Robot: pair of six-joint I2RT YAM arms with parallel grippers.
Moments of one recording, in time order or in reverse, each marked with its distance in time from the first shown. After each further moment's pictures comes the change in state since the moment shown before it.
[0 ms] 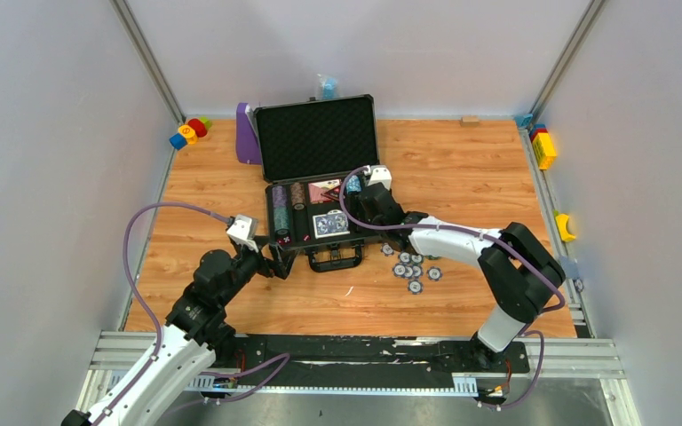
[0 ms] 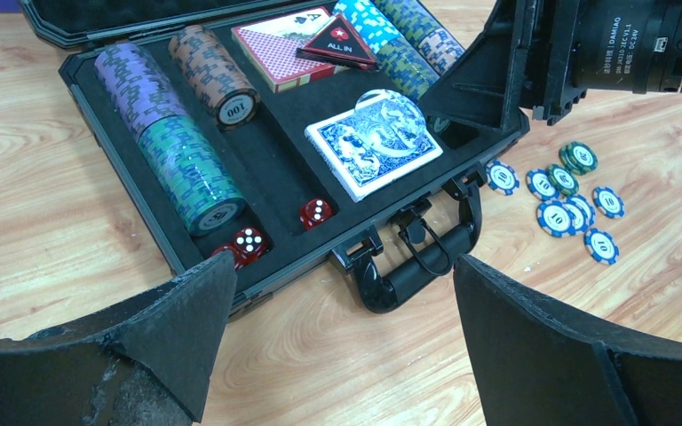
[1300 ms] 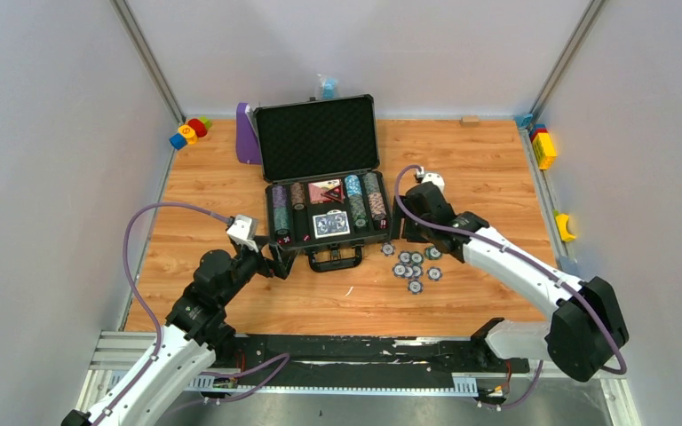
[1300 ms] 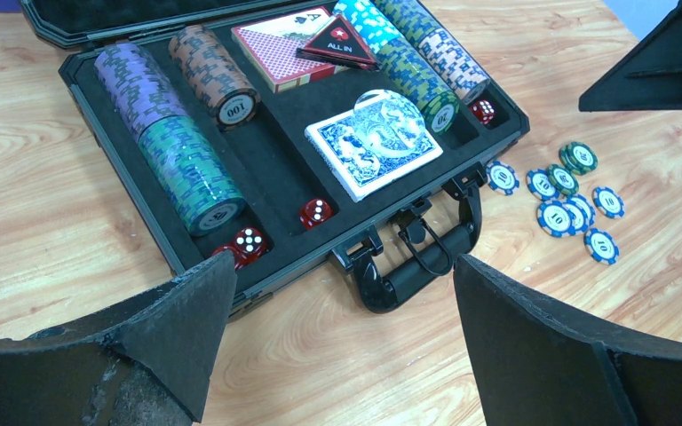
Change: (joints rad) left arm 0.000 0.000 0.000 0.000 0.000 0.000; right arm -0.127 -0.399 -0.084 -0.481 -0.072 0.080
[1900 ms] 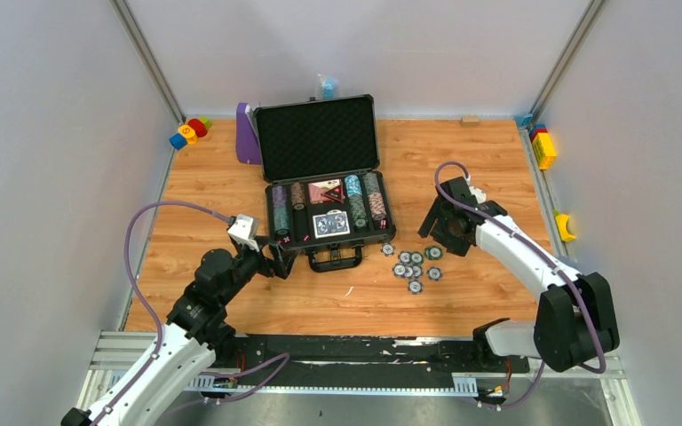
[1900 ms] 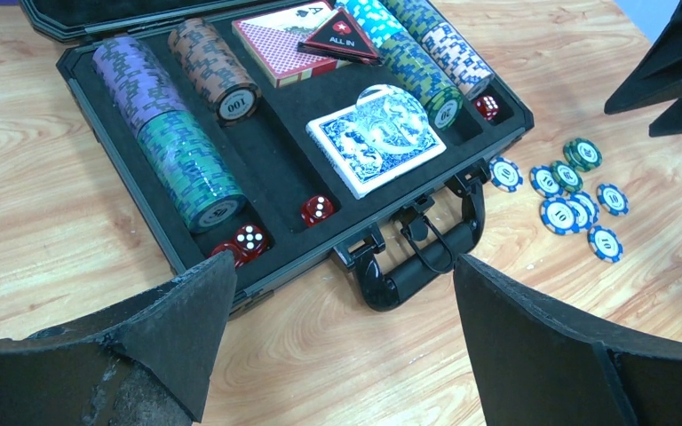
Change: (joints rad) left arm 0.000 0.016 0.000 0.003 0.000 0.000; right arm -0.286 0.029 0.000 -0.243 -0.053 0.220
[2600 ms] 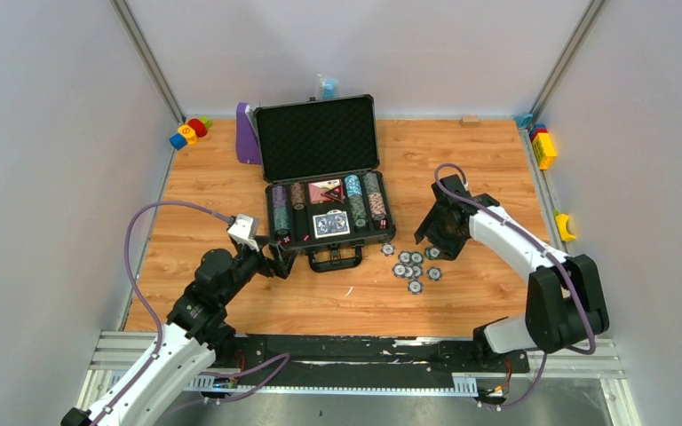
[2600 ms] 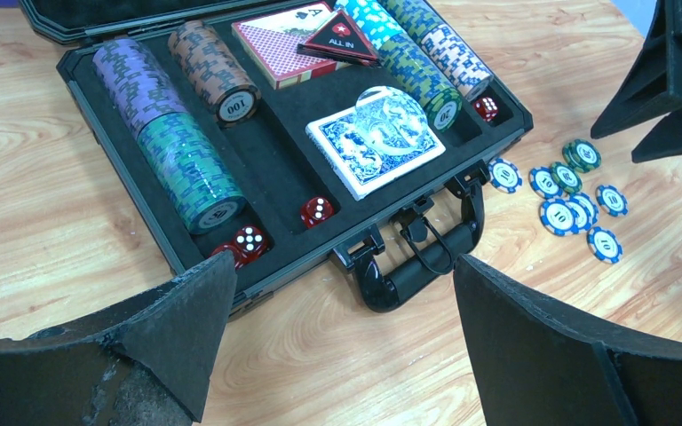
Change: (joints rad) left arm 0.000 0.002 0.000 0.005 0.000 0.000; right arm -0.021 0.102 0.045 -0.088 -0.103 0.121
